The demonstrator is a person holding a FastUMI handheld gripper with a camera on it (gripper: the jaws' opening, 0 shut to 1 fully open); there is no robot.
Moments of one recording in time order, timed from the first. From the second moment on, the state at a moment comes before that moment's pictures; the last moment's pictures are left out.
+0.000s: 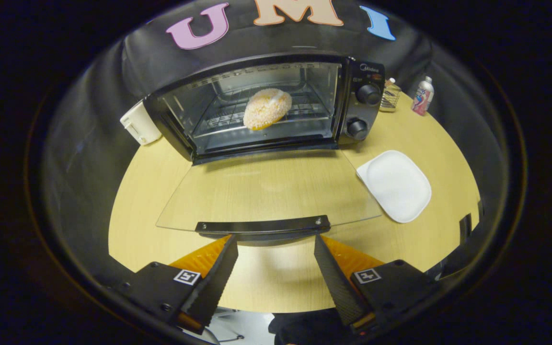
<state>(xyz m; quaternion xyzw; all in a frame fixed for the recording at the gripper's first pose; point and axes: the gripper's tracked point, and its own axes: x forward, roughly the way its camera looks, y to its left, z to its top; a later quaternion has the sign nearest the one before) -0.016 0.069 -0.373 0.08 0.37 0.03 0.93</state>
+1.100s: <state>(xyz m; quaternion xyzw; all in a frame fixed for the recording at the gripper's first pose) 0.010 0.066 -0.289 0.09 0.33 0.02 0.94</state>
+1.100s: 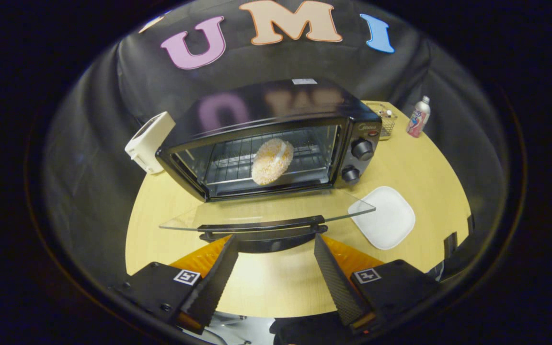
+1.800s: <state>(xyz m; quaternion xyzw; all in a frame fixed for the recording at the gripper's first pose) 0.040 0.077 -0.245 0.03 0.28 0.01 0.96</state>
